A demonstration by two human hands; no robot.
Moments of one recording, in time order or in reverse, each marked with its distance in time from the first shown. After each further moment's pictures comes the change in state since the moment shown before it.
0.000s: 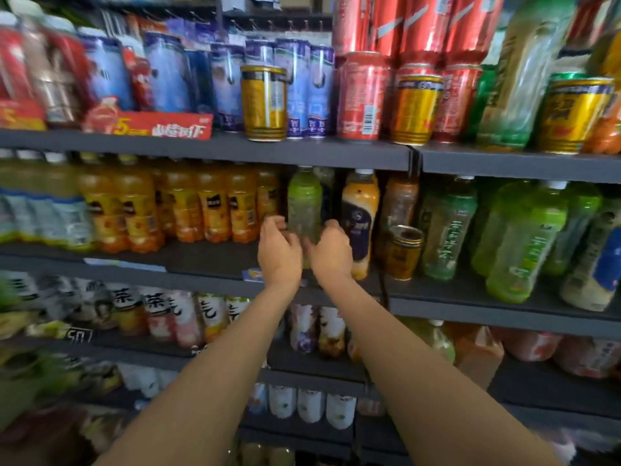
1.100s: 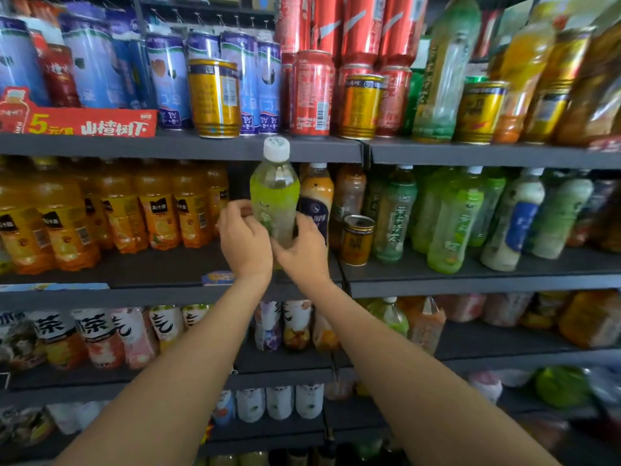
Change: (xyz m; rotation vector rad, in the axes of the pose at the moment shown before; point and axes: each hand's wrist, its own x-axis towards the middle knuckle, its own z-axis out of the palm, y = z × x) left_hand -0.006 0.018 -0.003 -0.221 0.108 0.155; right_hand -0.028 0.011 -0.017 0.167 0.180 -0.180
